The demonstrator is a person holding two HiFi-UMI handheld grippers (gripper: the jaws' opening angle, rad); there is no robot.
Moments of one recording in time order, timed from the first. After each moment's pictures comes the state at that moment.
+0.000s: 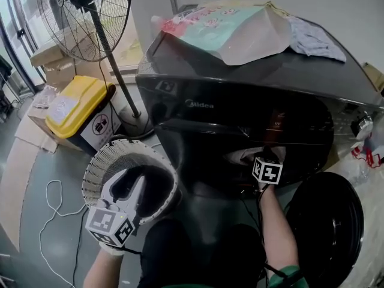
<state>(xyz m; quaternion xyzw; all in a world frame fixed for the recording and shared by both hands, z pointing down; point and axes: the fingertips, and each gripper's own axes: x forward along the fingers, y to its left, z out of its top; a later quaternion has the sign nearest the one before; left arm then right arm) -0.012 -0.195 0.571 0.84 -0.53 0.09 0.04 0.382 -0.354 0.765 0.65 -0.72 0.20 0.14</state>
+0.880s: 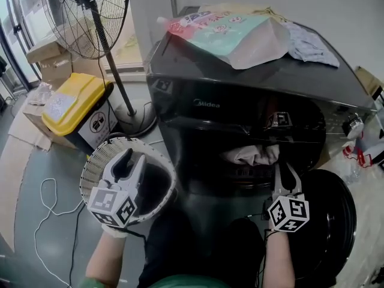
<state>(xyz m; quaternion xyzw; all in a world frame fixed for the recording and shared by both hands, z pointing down) -0.016 -0.231 0.543 0.85 -0.53 0.04 0.02 0.382 -0.201 0.593 0.67 -0.74 0.06 0.00</state>
